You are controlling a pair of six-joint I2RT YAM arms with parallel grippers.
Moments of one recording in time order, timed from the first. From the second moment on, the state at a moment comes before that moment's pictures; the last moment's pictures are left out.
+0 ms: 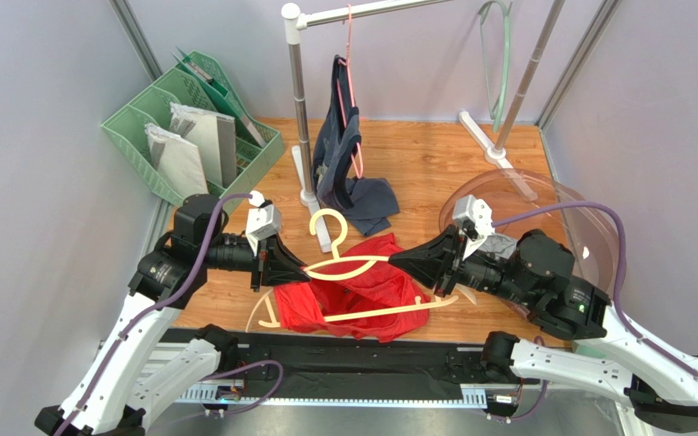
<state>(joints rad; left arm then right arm) -0.45 0.76 1.01 -0.72 1.06 0.14 1.11 0.65 1.01 -0.33 -0.11 0.22</state>
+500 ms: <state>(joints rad) -0.50 0.69 0.99 -0.75 0.81 0.16 1.10 0.75 1.08 -0.48 0.12 0.15</state>
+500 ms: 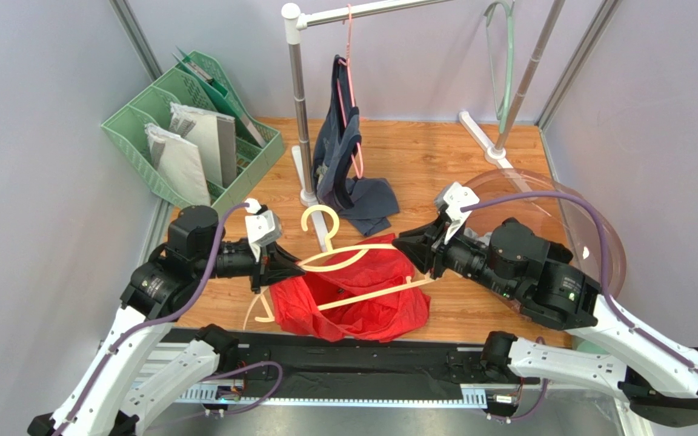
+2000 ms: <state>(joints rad) -0.59 0.60 0.88 -0.70 0.24 0.16 1.03 0.96 0.71 -0.60 0.40 0.74</state>
